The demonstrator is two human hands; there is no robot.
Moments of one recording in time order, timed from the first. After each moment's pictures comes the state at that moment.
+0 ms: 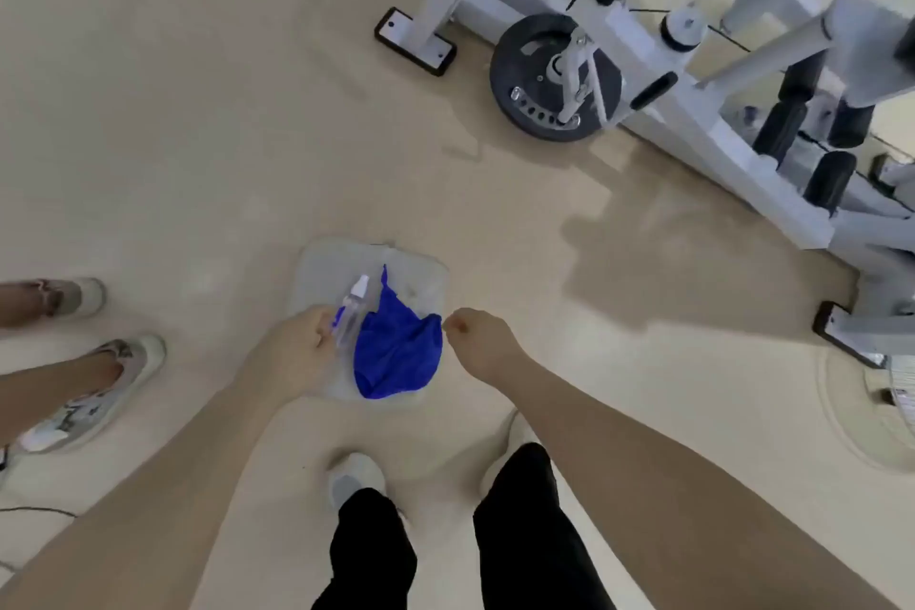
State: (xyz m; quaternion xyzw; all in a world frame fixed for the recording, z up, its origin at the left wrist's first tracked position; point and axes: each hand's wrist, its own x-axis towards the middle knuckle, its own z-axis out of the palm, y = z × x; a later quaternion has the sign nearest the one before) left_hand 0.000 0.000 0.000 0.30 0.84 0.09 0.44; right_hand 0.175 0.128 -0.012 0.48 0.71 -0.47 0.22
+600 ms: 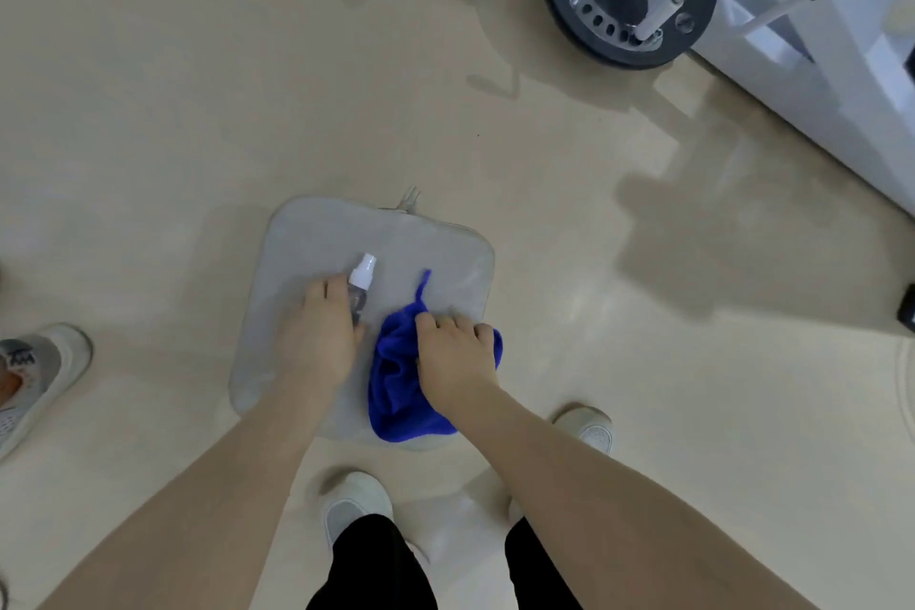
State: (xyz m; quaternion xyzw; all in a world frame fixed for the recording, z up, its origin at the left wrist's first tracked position) left_hand -0.016 0.016 -0.211 0.34 0.87 0.01 0.36; right_hand 0.114 0.079 -0.197 0.37 0.84 -0.22 0.31
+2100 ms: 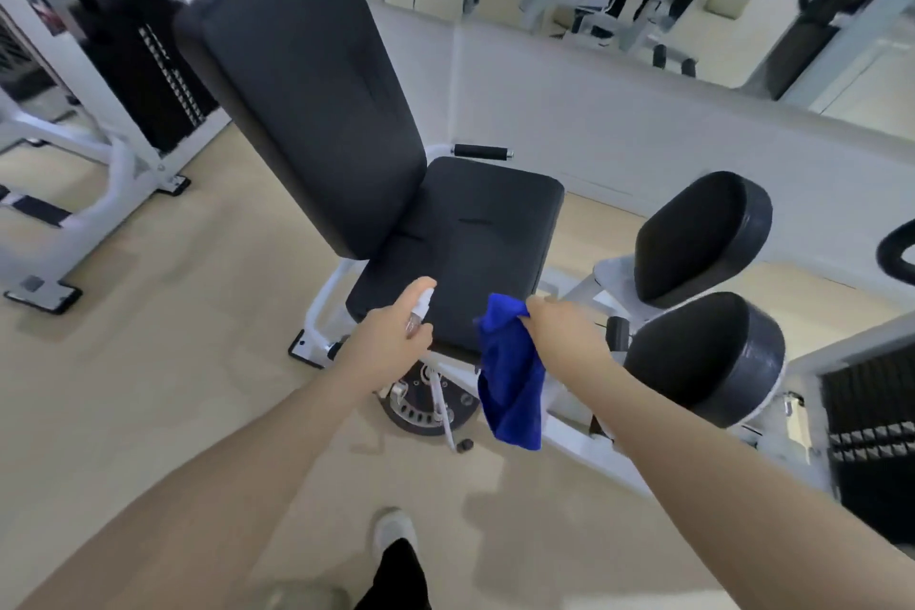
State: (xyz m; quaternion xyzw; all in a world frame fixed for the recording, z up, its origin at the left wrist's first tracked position) left_hand 0.051 0.516 0.310 0.51 0.76 0.21 0.33; right_hand 0.239 0.620 0.306 0.52 0.84 -0.14 0.10
